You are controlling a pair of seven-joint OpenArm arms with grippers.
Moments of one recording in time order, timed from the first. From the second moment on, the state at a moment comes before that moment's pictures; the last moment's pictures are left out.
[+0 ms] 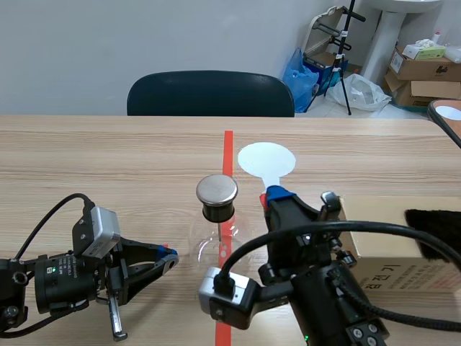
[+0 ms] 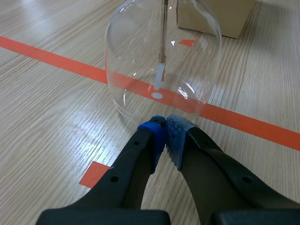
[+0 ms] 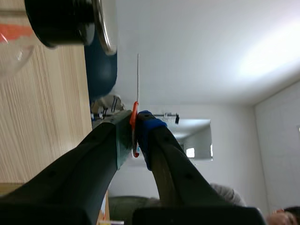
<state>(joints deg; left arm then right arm) -9.9 -28.5 41.9 44.3 6.6 -34.4 -53.0 -24.9 17.6 -32.0 91.9 -90.8 -30.7 -16.3</state>
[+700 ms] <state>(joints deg) -9.9 -28.5 41.9 44.3 6.6 -34.4 -53.0 -26.1 17.6 -32.0 91.9 -91.2 -31.4 -29.1</state>
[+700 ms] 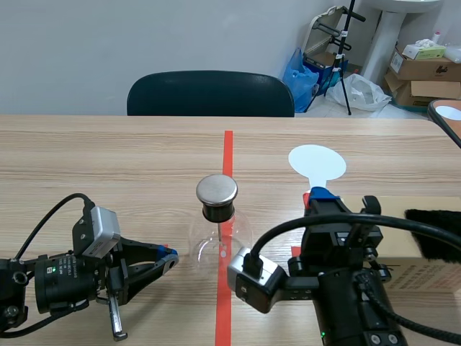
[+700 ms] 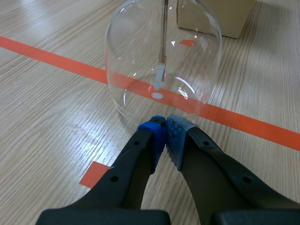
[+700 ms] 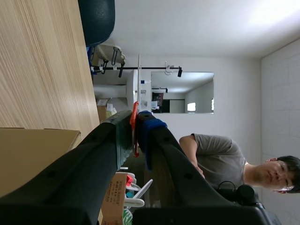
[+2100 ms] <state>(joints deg) -9.9 -28.5 41.9 44.3 6.6 -34.4 -53.0 -26.1 17.6 -32.0 91.9 -91.3 -33.1 -0.1</state>
